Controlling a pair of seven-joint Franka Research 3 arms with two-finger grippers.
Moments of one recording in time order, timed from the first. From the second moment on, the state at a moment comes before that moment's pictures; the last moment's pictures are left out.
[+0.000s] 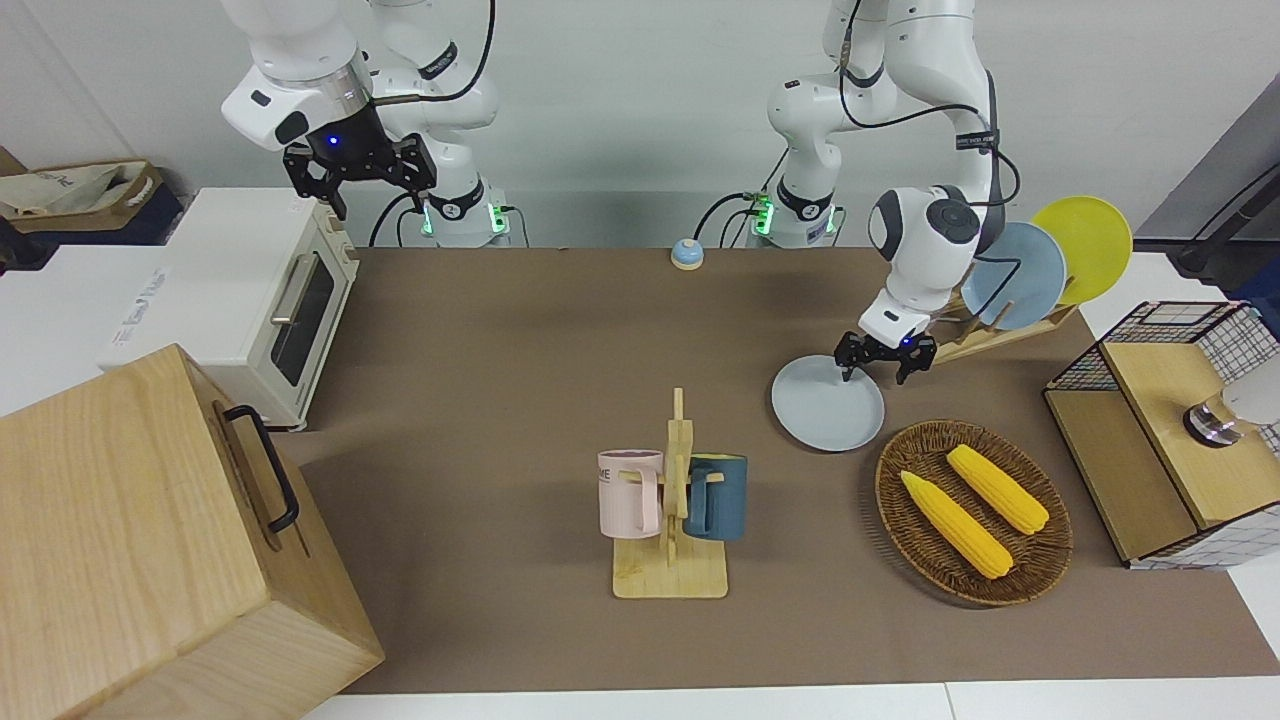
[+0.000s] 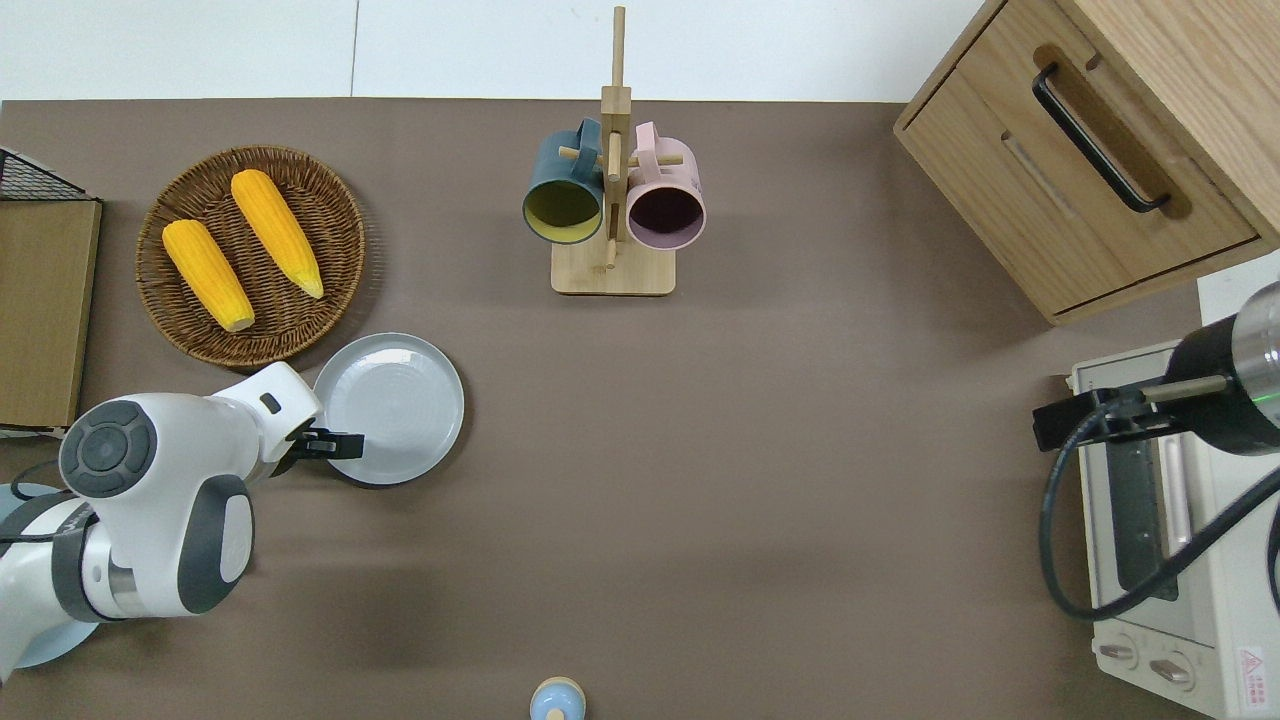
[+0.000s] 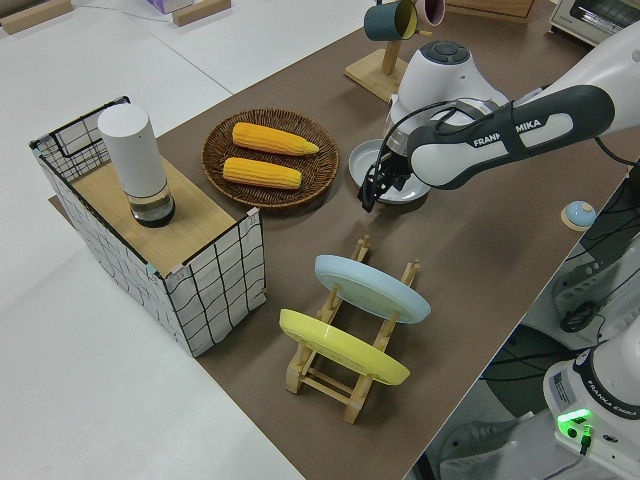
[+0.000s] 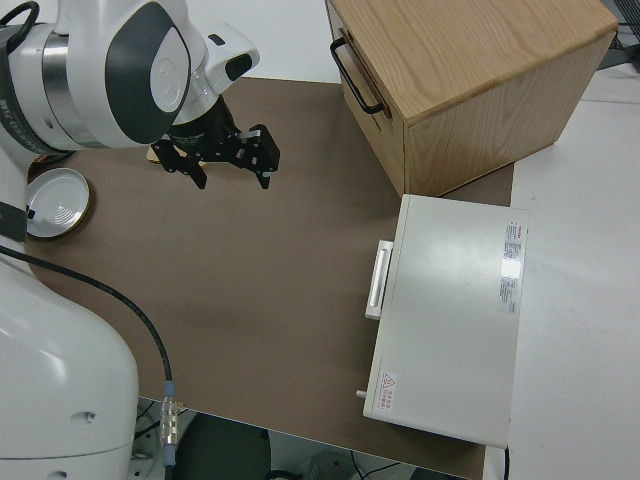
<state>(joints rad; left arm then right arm) 0.14 0.06 -0.16 -2.37 0.01 2.51 0.09 -0.03 -0.02 0.14 -1.48 0.00 1.33 0.02</state>
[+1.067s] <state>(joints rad) 0.14 0.08 -0.17 -2.37 0.02 2.53 0.09 -0.03 -0.02 0.14 -1.48 0.00 1.33 0.02</state>
